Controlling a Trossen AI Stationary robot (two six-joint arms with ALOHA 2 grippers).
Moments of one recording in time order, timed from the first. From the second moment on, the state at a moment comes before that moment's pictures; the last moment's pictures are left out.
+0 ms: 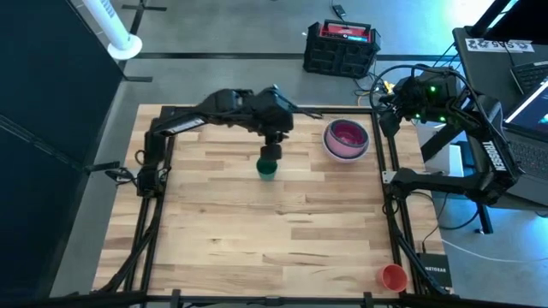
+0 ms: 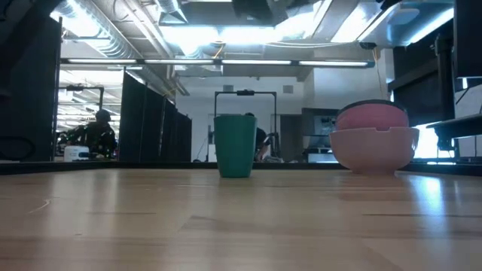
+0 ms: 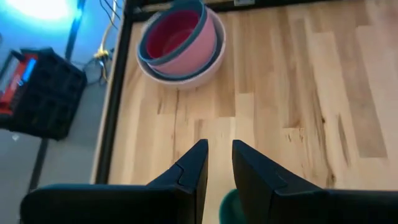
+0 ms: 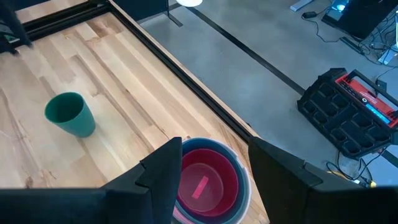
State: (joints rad) left arm 0.18 1.98 2.36 -1.21 -0.08 0.25; right arm -0.69 0.97 1.60 -1.30 0.03 -0.03
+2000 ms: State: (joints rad) left arm 0.24 1.85 1.63 -0.93 -0.07 0.16; right arm -0.69 0.94 1.51 -1.57 -0.59 -0.12
